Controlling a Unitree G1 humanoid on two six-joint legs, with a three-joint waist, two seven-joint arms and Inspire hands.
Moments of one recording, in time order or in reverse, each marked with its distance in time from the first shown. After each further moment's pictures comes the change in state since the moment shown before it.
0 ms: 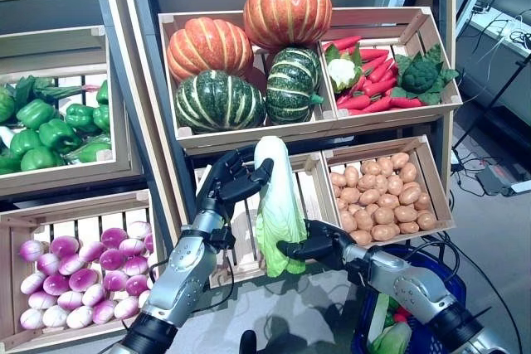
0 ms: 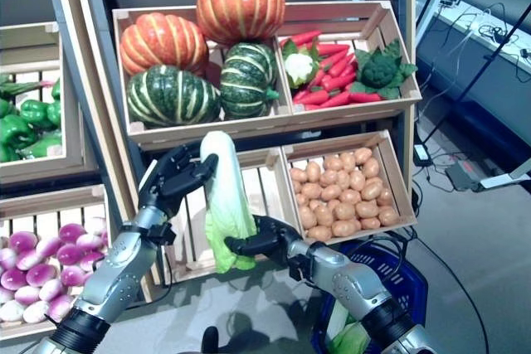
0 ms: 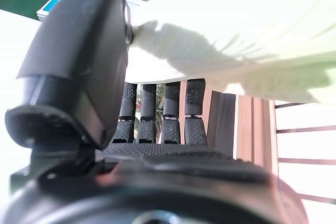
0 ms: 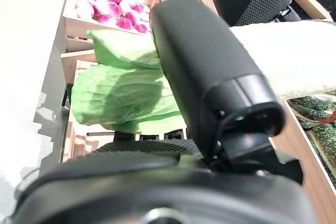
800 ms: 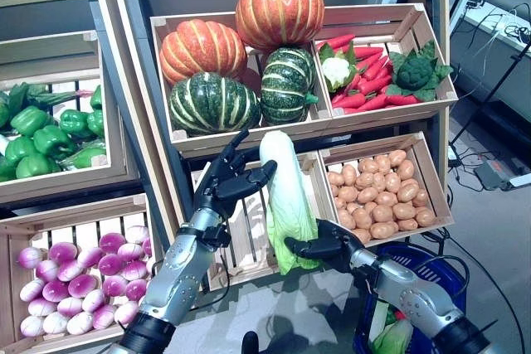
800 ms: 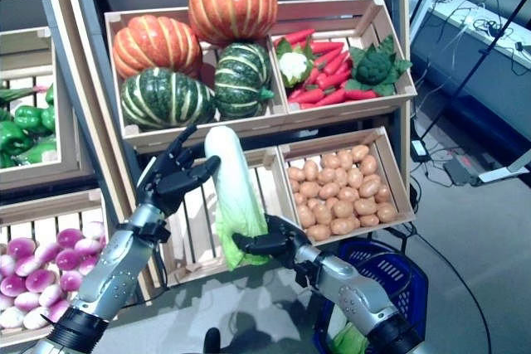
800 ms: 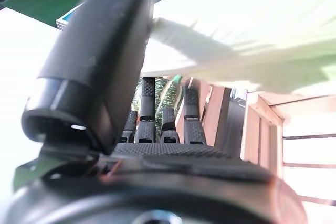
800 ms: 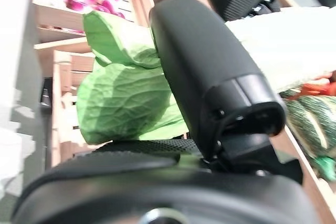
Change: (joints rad) left arm 0.000 -0.004 0.040 -0.002 -0.143 -0.003 -0.145; right arm 0.114 -0.007 -0.075 -0.014 0.010 -0.170 0.000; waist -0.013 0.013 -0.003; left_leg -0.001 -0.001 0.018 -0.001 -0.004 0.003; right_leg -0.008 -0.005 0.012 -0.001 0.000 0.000
